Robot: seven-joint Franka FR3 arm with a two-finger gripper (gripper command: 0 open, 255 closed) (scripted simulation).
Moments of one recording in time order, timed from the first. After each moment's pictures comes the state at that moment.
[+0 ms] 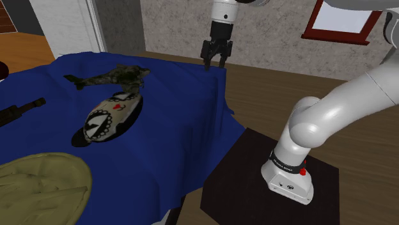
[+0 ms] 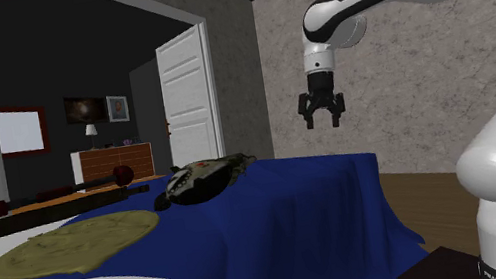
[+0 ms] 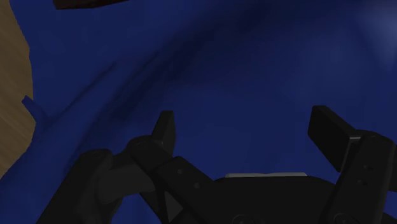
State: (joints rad) arm 0.06 -0.60 0.06 -2.22 0.10 1.67 0.25
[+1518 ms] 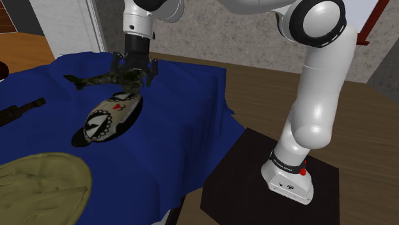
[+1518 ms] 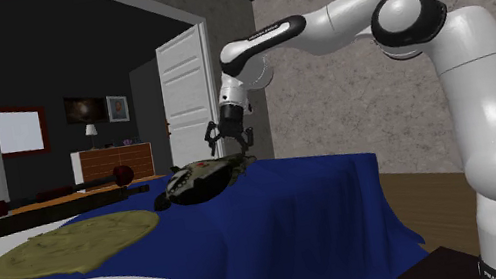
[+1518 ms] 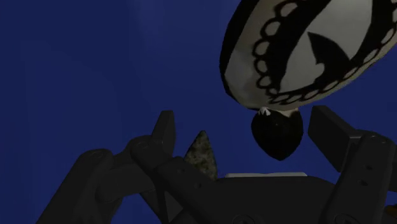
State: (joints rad) arm 0.19 0.17 0.24 -1.58 0.29 1.77 0.59
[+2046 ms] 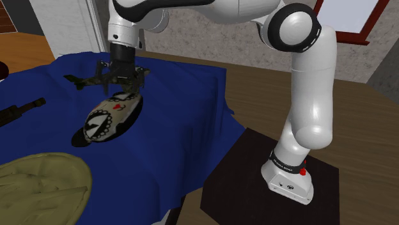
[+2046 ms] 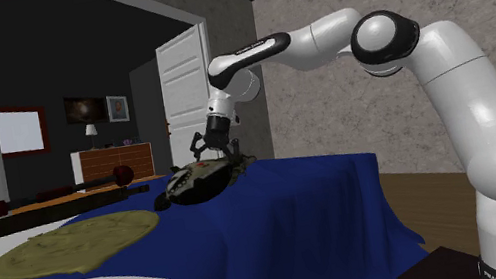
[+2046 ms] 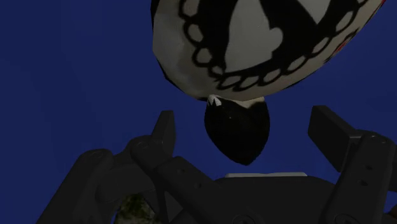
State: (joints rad) arm 0.23 0.34 0.26 -1.44 0.30 1.79 0.63
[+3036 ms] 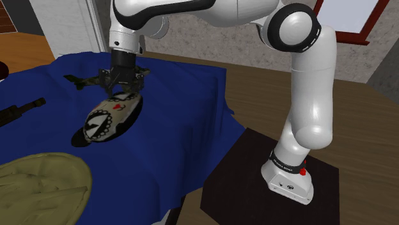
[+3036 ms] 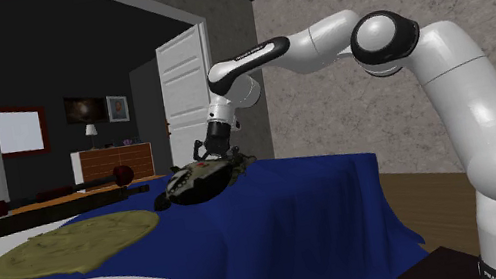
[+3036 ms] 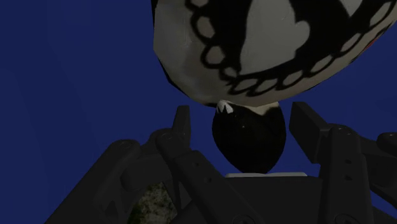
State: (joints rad) arm 0.23 0.34 0.26 -1.48 0.30 1.84 0.62
